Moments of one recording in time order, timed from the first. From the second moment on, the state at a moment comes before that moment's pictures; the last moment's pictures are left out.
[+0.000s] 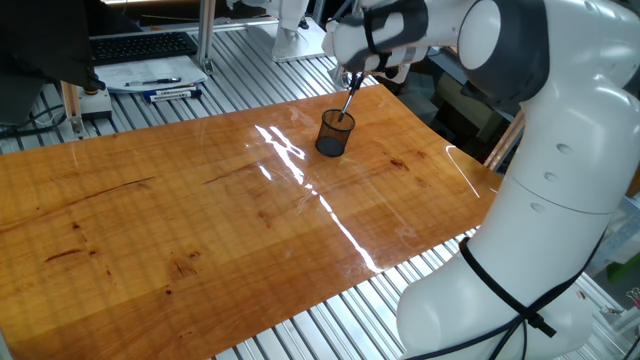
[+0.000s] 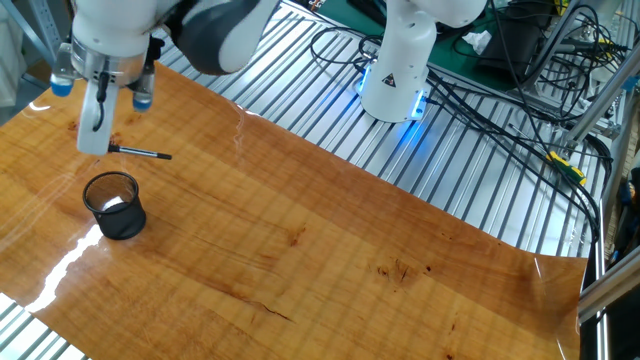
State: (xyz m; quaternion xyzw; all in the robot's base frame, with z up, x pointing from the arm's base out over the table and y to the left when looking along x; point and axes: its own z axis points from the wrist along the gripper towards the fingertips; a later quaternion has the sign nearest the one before) arm 0.607 -0.271 0.257 0.42 0.89 -0.07 0.19
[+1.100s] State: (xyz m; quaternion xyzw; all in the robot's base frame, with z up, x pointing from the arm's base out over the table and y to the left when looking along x) arm 0.620 -0.284 0.263 0.40 0.89 -0.08 0.21
